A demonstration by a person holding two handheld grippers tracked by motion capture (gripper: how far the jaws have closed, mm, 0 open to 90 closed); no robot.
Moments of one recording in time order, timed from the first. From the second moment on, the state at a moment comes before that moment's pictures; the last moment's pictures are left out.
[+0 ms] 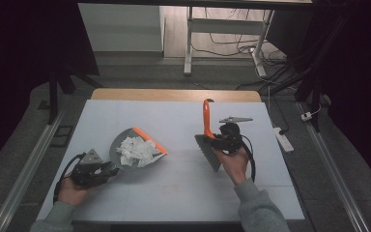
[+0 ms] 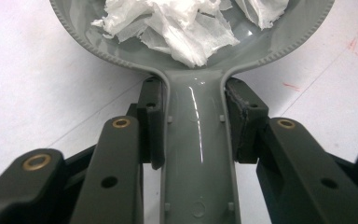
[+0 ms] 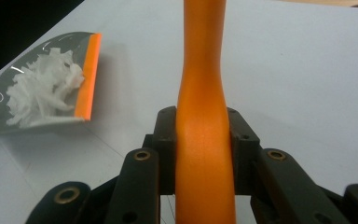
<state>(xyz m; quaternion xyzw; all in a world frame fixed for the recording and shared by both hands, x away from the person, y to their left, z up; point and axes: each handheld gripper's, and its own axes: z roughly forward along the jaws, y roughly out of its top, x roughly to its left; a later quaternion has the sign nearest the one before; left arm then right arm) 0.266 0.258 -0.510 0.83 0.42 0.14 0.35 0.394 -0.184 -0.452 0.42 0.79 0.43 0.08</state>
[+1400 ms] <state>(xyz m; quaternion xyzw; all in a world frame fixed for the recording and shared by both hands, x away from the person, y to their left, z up) 0.255 0.279 -0.515 0.74 0.58 0.19 0.29 0.368 -0.227 -0.453 0.43 0.79 0.44 0.09</state>
